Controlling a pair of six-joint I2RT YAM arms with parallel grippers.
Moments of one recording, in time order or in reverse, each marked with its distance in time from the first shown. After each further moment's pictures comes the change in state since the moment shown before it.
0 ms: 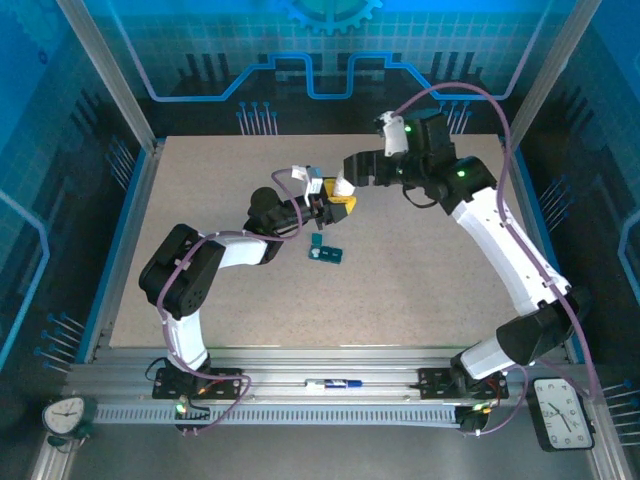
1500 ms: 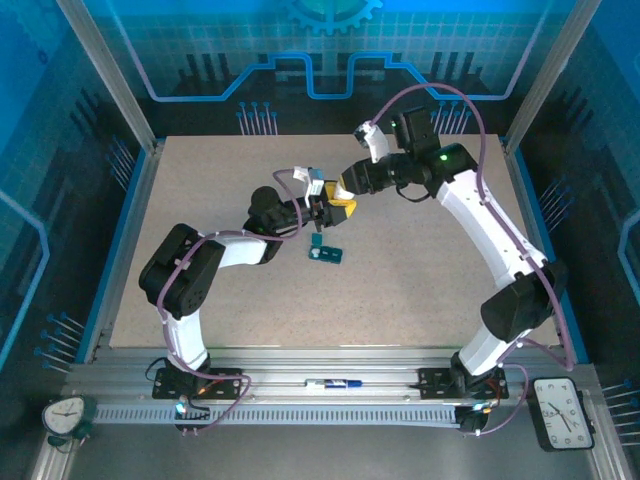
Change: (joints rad) left arm 0.003 0.000 0.001 -0.032 0.045 -0.009; right arm -0.003 0.140 0.062 -0.111 -0.169 -0.175
